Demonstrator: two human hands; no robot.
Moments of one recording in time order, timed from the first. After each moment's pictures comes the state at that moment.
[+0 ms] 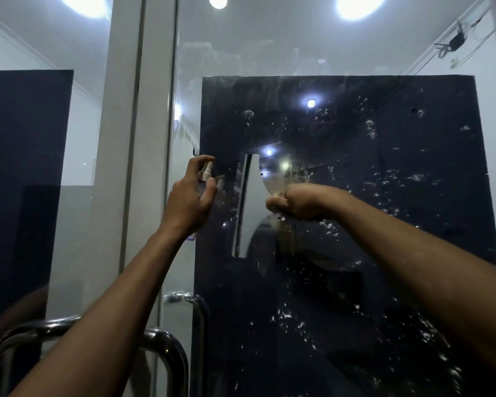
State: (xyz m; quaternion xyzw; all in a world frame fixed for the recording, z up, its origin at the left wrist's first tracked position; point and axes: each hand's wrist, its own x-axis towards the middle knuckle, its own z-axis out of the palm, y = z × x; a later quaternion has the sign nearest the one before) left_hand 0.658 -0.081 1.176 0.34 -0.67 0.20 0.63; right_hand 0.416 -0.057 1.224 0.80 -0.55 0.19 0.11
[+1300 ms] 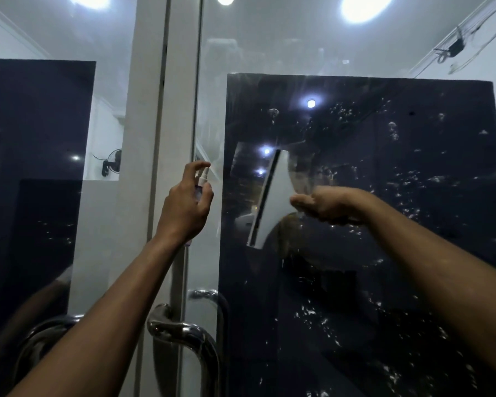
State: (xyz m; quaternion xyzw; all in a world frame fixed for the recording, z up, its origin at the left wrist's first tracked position) left_hand 0.715 -0.077 1.157 0.36 -0.65 0.21 0.64; right_hand 0.427 -0.059 1.215 0.76 -0.59 0.26 0.01
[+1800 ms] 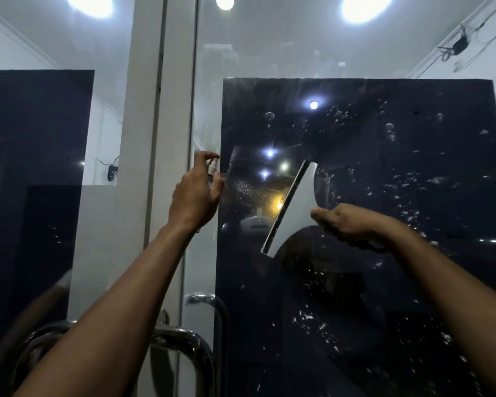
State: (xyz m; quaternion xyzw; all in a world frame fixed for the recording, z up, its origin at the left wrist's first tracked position) left_hand 0.688 -0.074 1.188 0.38 -0.64 0.25 0.62; right_hand 0.386 -0.062 1.182 0.73 -0.58 0.34 -0.10
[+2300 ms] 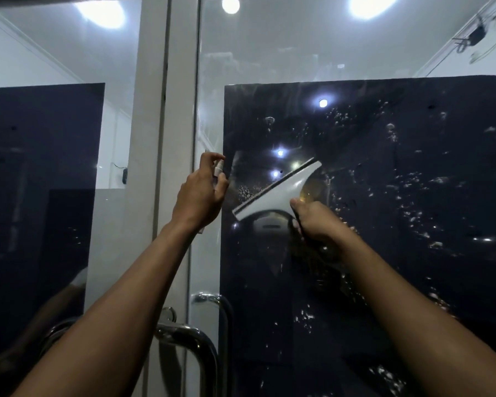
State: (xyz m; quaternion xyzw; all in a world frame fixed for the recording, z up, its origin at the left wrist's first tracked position) left_hand 0.679 -0.052 1.195 0.40 -0.65 0.25 0.59; right_hand 0.445 -0.071 1.175 0.69 -0.50 0.50 -0.13
